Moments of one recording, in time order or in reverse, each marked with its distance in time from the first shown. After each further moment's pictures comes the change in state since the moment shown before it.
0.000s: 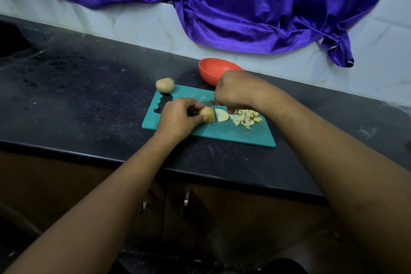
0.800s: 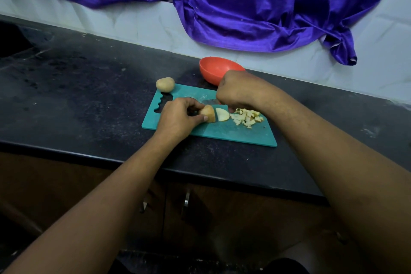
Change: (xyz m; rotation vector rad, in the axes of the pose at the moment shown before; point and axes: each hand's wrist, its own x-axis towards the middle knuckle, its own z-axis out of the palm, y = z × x) left_hand -0.003 0.005 -0.002 -0.015 -0.002 0.004; right_hand 0.003 0.003 0.000 0.028 0.004 0.031
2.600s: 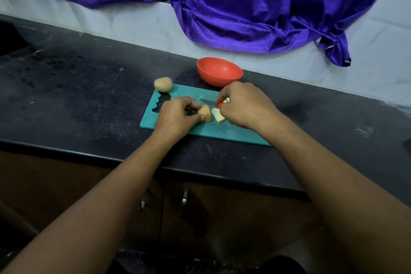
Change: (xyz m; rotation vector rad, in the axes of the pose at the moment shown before) left_hand 0.000 -0.001 0.001 -0.049 0.011 0.002; right_hand -0.021 0.022 0.029 0.024 0.249 -0.066
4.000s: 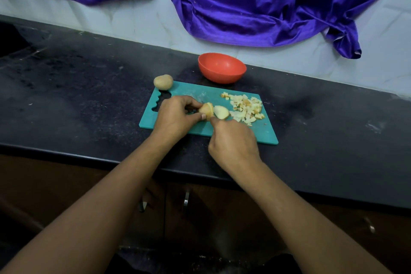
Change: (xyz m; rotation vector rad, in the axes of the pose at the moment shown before) left_hand 0.002 -0.002 0.000 0.033 0.004 0.039; right_hand -0.031 0.005 0.078 -0.141 0.070 -0.100
